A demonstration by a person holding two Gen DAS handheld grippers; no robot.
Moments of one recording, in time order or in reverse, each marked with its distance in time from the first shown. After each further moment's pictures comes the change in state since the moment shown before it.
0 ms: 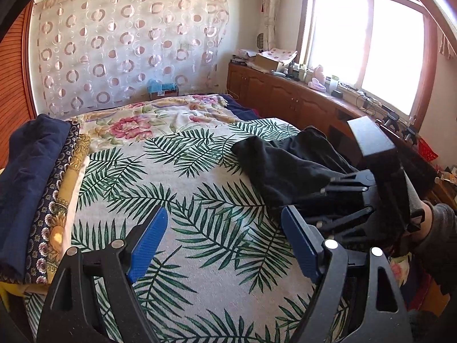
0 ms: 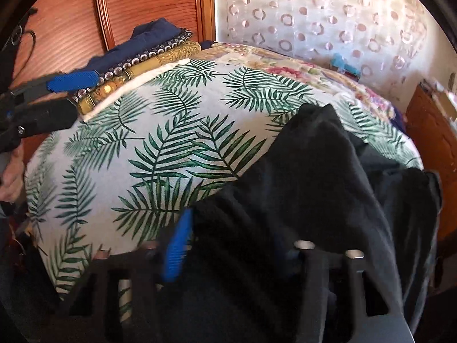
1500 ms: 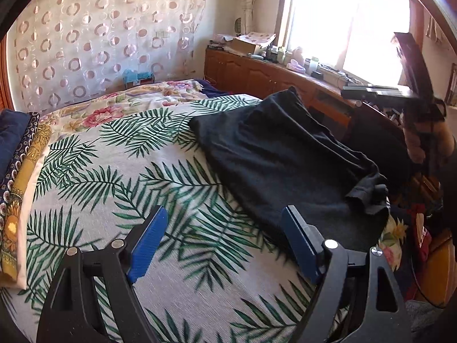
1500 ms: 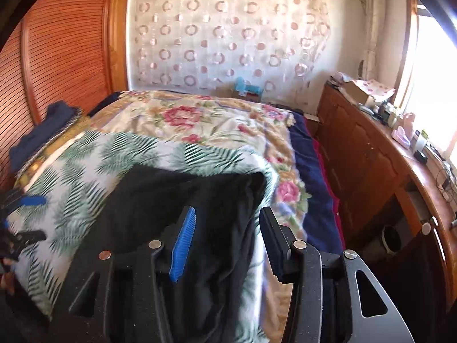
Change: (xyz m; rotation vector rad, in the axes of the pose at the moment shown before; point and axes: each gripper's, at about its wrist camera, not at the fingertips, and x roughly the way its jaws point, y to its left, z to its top) left arm 0.029 -0.053 -0.025 0.055 0.069 -0.085; right arm -0.134 -0.083 -0.035 0.199 -0.168 -0.370
